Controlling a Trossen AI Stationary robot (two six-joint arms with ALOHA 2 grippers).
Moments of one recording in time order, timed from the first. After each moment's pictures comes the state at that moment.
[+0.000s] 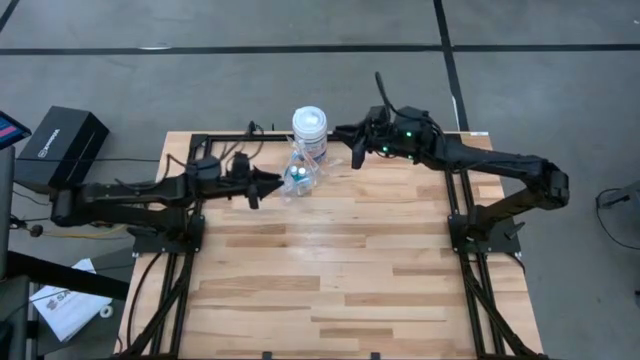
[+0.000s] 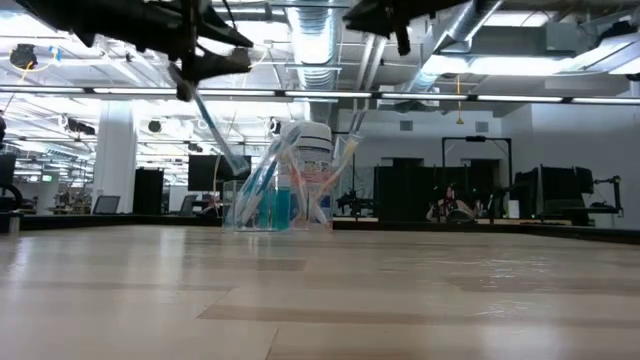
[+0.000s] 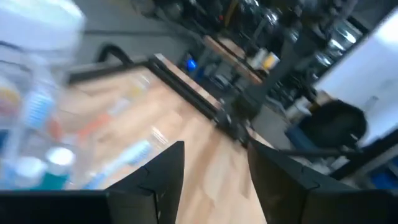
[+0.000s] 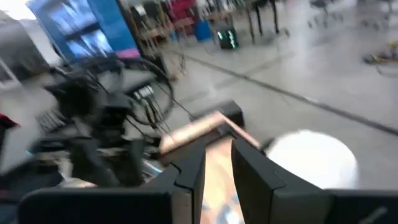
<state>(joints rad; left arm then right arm) 0.23 0.86 0.52 0.22 -0.04 -0.60 -0.32 1.35 1.17 0.08 0.02 0.28</state>
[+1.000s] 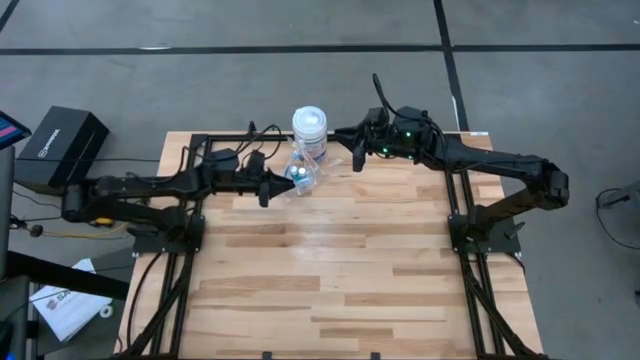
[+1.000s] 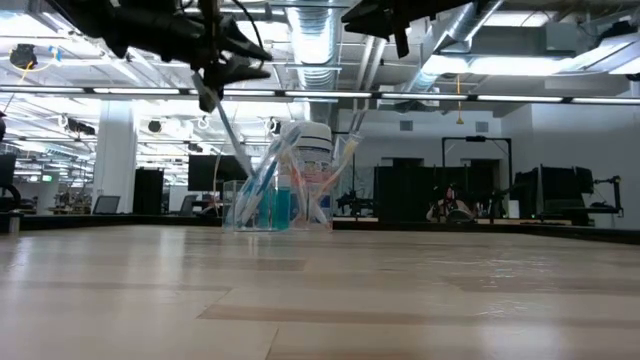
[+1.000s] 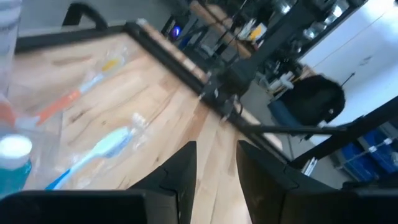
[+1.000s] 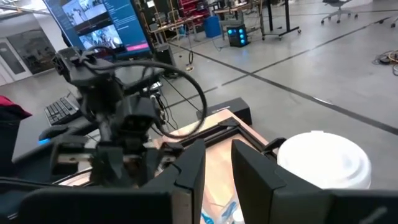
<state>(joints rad) 0.30 1.05 0.59 0.25 0.18 -0.63 -0.33 1.35 1.17 0.06 -0.02 0.26</state>
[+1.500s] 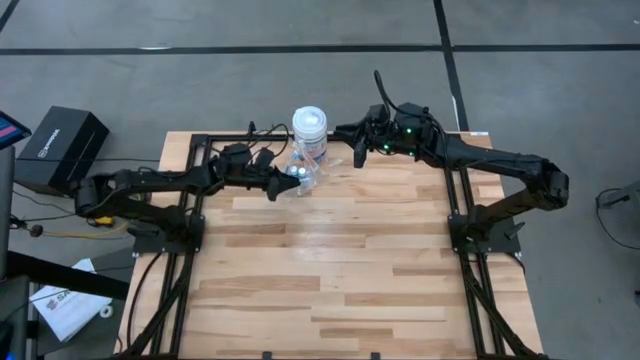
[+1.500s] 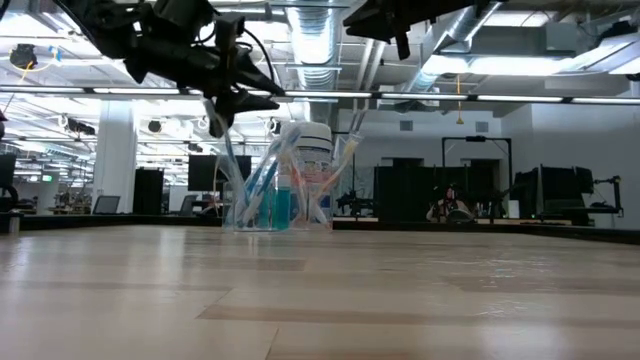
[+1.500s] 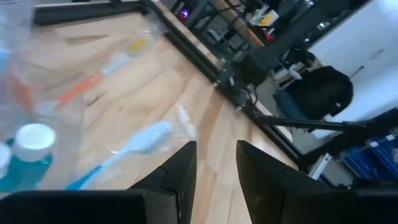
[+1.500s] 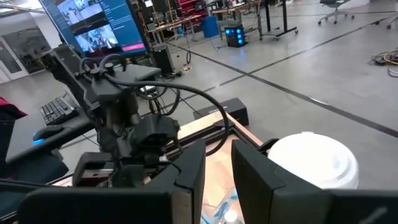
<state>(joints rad) 0.41 1.21 0.59 0.33 0.30 -0.62 -0.36 1.35 1.17 0.06 -0.04 0.25</state>
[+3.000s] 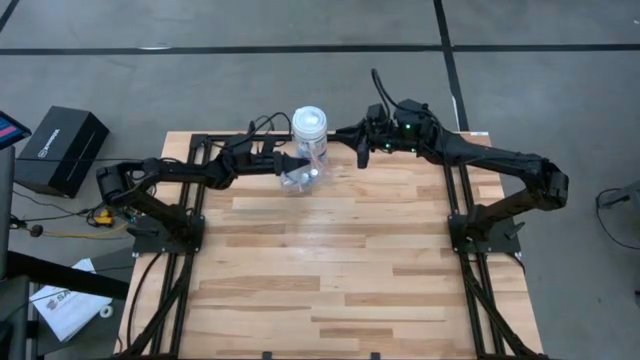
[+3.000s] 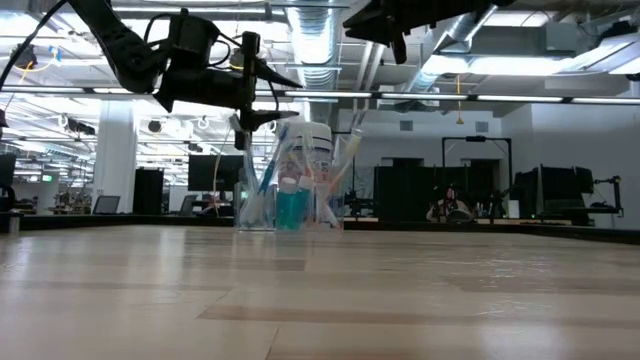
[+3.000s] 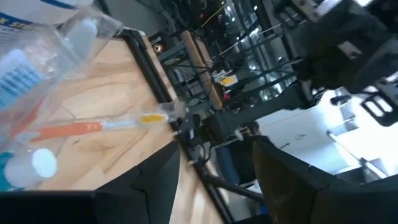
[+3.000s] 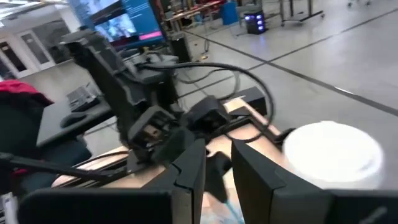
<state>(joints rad) 0.53 1.44 0.59 0.80 0.40 -1.06 -0.39 1.36 1.17 0.04 -0.19 0.26</state>
